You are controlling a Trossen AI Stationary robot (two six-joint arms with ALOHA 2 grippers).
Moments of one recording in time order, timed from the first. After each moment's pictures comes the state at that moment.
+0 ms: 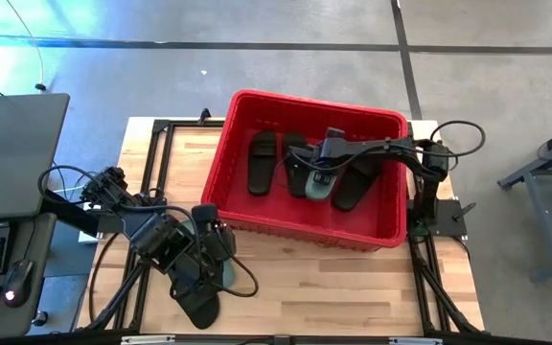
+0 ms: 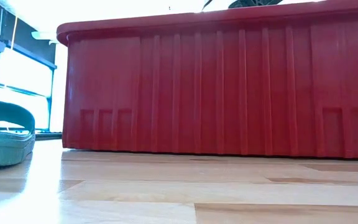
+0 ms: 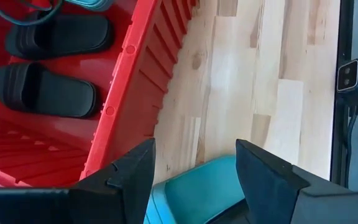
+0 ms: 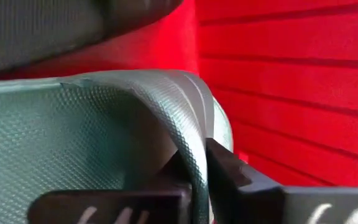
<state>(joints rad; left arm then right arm) -0.54 1.74 2.00 -1.56 -0.47 -0.69 -0.26 1.87 1.36 -1.02 0.72 0.02</state>
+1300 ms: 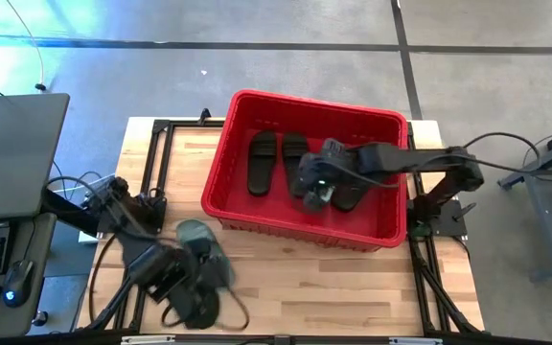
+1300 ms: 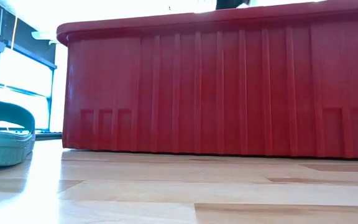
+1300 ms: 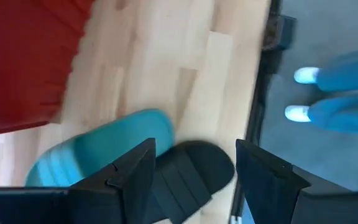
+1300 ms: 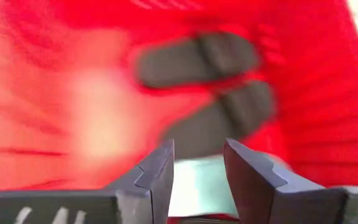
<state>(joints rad) -0.66 1.81 2.00 -1.50 -0.23 -0.91 0.08 1.63 1.76 -1.17 0.41 0.26</state>
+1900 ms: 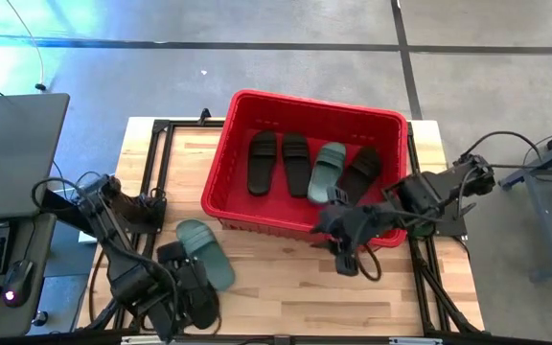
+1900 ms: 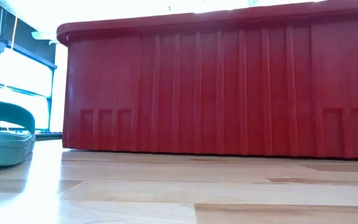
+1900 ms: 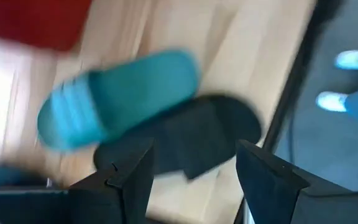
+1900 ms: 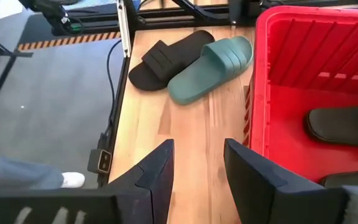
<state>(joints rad) -0.80 1.77 1.82 -1.57 -0.23 -1.18 0.46 1.59 1.92 -1.07 0.22 0.36</state>
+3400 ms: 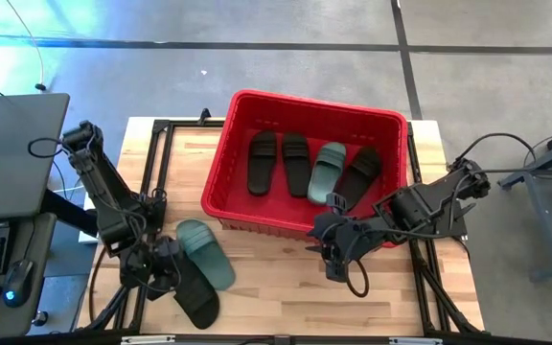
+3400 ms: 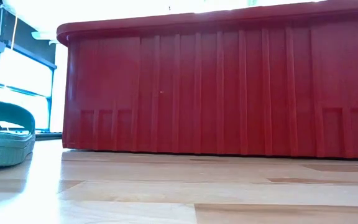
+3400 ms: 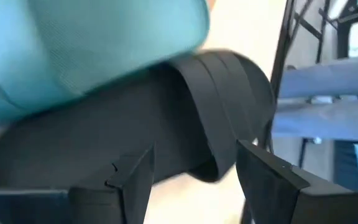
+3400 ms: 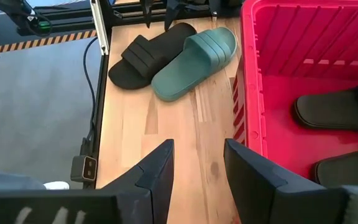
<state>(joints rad) -0.98 1.03 0.57 -0.54 -0.27 -1.38 0.51 1.64 1.92 -1.08 0.34 0.46</state>
